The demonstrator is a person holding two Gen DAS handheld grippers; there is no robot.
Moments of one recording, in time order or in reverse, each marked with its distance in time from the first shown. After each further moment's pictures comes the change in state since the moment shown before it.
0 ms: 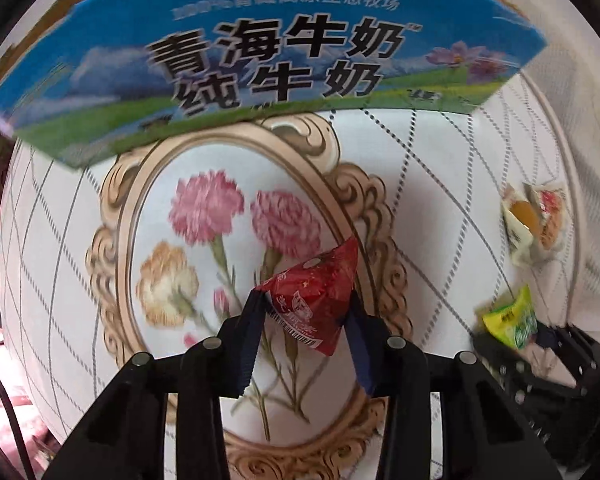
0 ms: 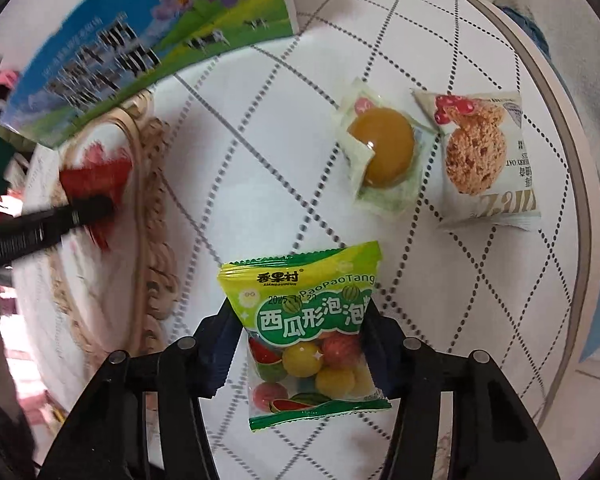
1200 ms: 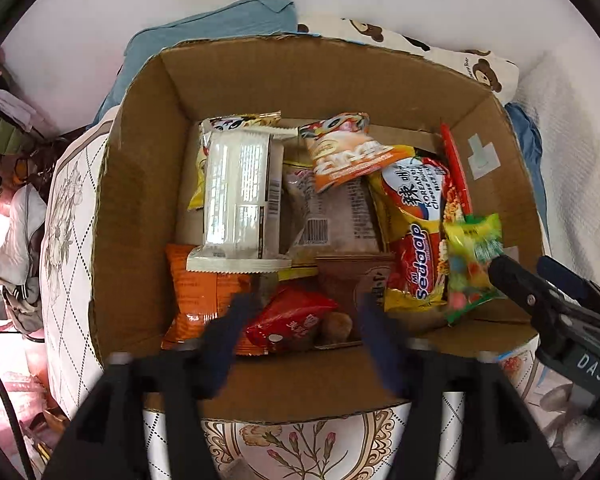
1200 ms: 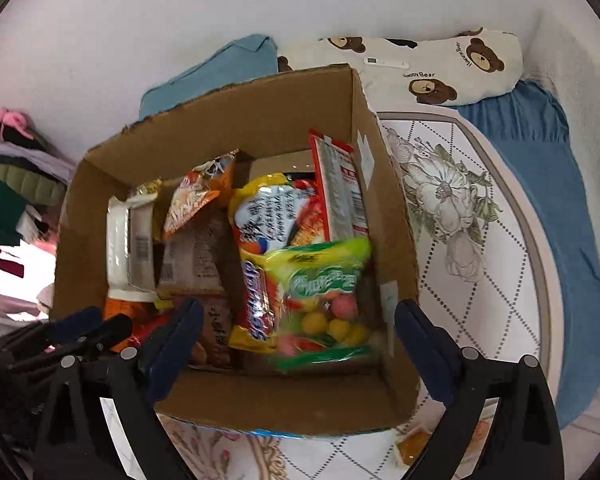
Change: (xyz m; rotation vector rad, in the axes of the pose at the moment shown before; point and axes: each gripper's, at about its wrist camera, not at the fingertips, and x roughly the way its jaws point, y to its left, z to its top) left arm -0.066 0.065 0.158 -0.136 -0.061 0.008; right arm -0.064 0.100 0.262 -0.031 -0.132 -0.013
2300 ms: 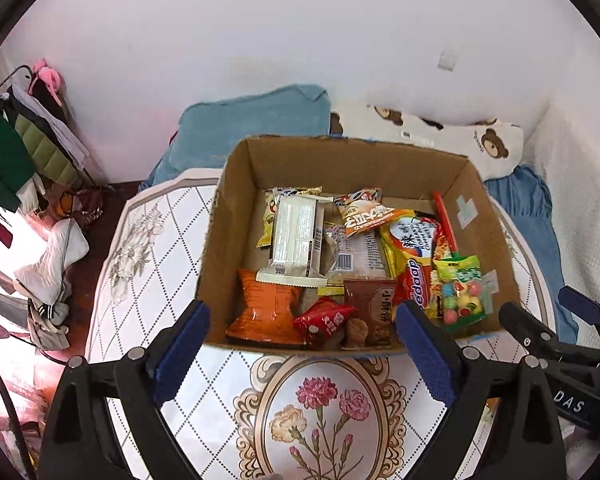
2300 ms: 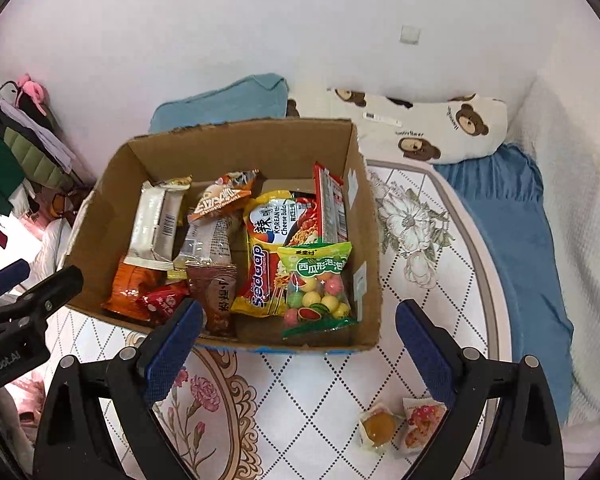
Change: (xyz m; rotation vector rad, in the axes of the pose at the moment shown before) left arm -0.099 0.001 -0.070 -0.042 -0.351 0.115; right arm -0.083 0.022 -0.057 -0.139 -0.193 -0.087
